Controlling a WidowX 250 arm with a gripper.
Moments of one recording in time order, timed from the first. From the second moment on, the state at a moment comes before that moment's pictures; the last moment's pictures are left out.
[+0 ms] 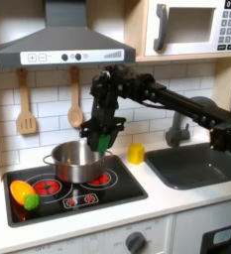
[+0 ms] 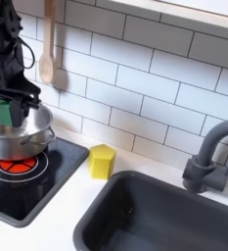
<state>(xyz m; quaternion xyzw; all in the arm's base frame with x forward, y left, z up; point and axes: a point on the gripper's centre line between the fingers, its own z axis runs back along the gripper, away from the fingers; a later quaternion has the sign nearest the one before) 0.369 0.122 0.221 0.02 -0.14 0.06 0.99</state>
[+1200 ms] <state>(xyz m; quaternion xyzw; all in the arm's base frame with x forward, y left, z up) 0.408 0.139 0.209 0.01 -0.15 0.07 0.99</state>
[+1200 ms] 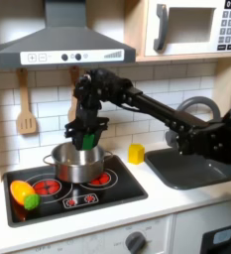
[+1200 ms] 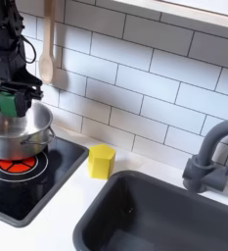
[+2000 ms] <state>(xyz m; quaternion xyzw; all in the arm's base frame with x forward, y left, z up) 0.408 0.139 0.209 0.01 -0.14 0.06 0.99</state>
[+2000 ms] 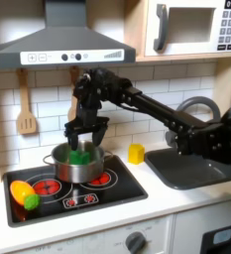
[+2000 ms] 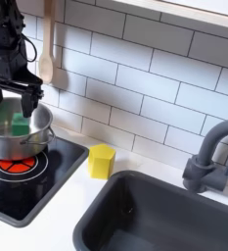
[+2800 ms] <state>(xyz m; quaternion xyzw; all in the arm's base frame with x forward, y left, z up) 0.404 0.139 0.194 0.02 -0.12 0.05 0.99</state>
